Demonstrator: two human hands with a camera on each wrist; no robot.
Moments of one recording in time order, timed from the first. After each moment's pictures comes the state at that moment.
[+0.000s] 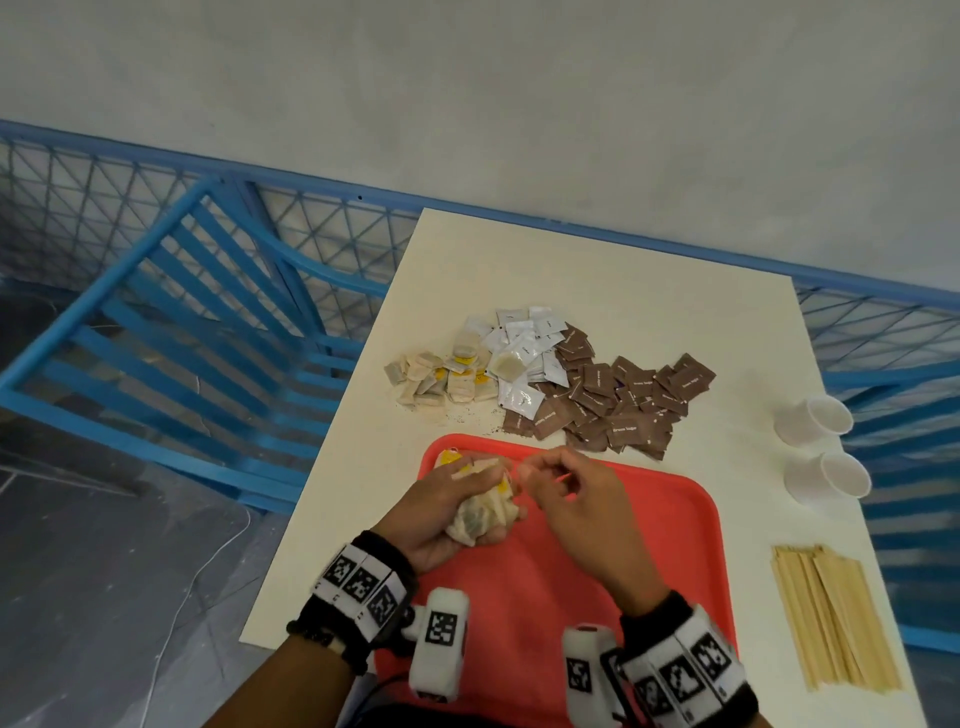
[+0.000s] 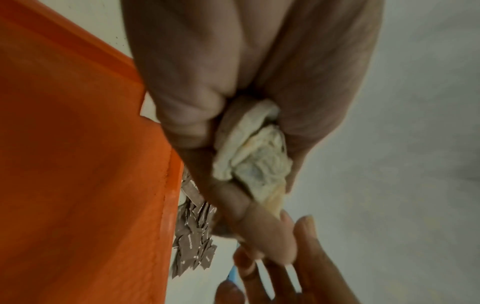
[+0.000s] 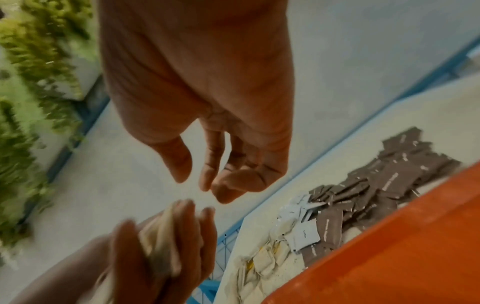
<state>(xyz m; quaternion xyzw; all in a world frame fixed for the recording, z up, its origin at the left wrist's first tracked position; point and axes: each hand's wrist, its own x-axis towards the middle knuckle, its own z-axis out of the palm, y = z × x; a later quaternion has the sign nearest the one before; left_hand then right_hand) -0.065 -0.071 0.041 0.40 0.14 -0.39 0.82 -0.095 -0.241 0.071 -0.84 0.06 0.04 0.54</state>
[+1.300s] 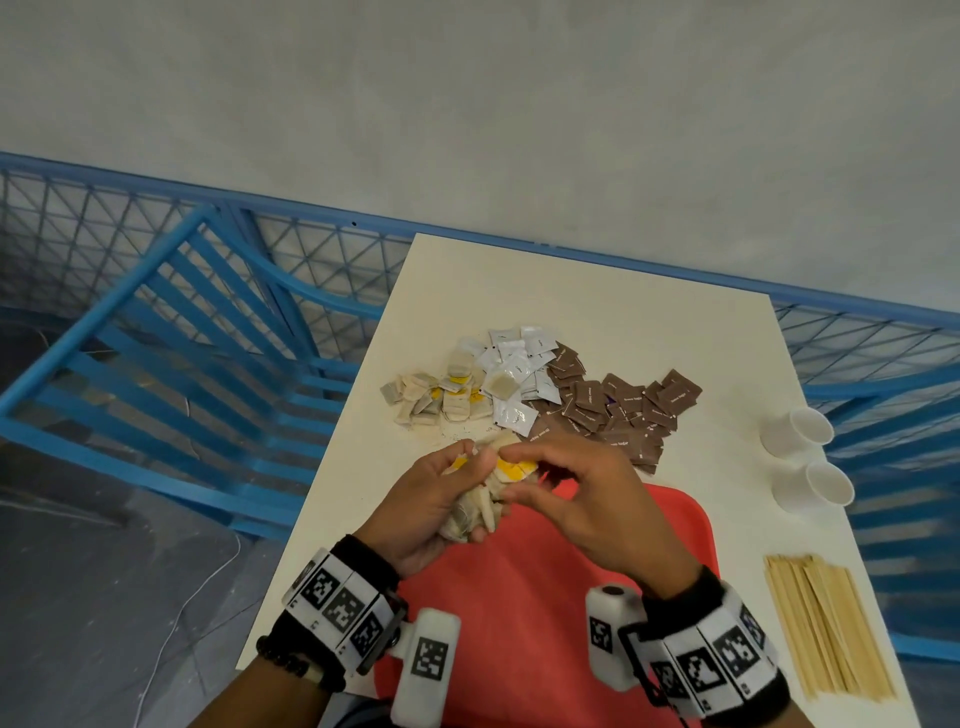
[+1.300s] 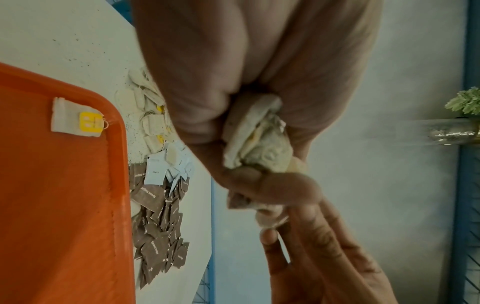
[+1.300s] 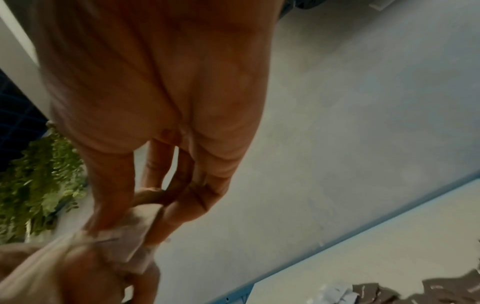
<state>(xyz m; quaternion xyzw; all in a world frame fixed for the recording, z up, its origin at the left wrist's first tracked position) -0.062 -0.059 0.088 0.47 0.05 -0.33 0.82 -0.082 -0.249 0.117 -0.87 -0.17 -0.01 0.46</state>
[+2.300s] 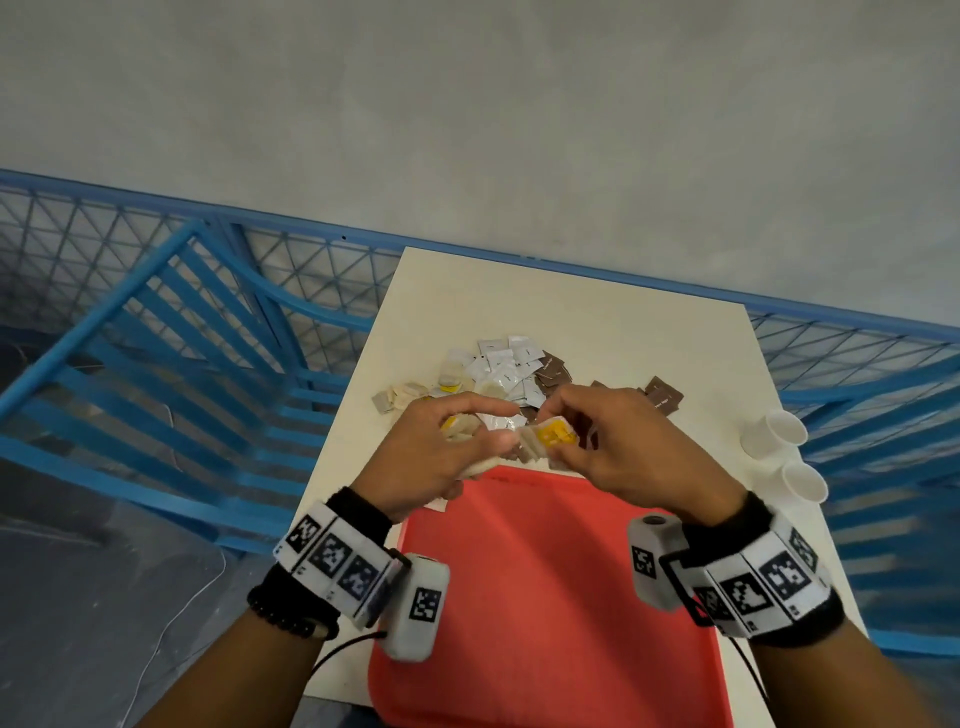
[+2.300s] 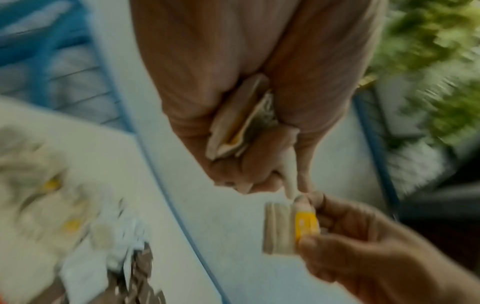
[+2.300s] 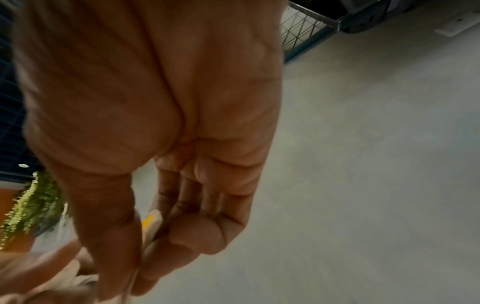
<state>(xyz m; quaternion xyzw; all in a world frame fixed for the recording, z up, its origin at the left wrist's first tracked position) -0.037 -0.058 0.131 0.69 -0.08 -0.21 0.69 -0.057 -0.277 0.179 -0.94 -0.17 0.06 0.28</state>
